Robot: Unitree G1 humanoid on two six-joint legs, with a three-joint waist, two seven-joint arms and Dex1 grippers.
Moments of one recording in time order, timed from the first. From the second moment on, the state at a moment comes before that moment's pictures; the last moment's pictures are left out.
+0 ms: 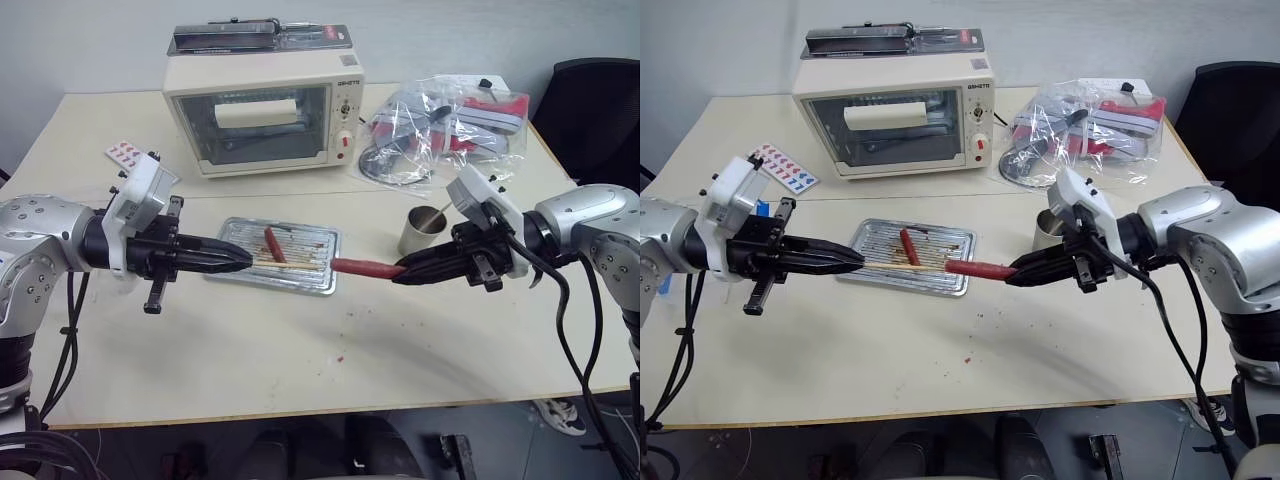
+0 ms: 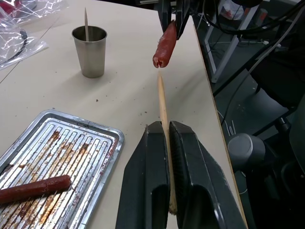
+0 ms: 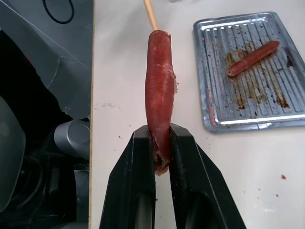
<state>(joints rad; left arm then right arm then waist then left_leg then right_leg) -0.56 1.02 0.14 -0.23 -0.76 0.74 -1.28 -0.79 -0.97 0.13 -0.25 0.73 0.98 1.30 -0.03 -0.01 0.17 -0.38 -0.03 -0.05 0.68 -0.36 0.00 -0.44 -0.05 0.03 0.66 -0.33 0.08</state>
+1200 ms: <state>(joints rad) -0.56 1.00 0.14 -0.25 -0.76 0.74 -1.27 -0.78 -0.96 0.13 -0.27 0.75 0.98 1.29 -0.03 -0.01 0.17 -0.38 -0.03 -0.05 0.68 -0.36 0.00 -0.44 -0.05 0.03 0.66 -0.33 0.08</state>
